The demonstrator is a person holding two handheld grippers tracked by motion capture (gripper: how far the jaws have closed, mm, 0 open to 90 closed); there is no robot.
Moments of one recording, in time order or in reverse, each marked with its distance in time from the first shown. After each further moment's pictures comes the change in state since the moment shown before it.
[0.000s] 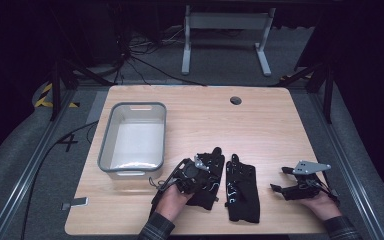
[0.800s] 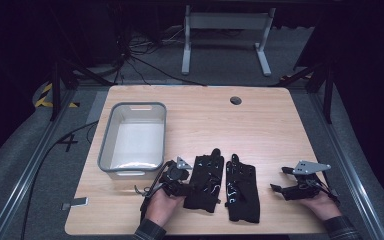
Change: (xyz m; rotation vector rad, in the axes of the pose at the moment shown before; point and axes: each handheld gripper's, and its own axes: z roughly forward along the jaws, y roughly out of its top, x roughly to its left) left arm 0.017 -0.027 -0.015 -0.087 0.076 -0.154; right arm 0.000 0.000 0.000 0.000 0.001 -0.001
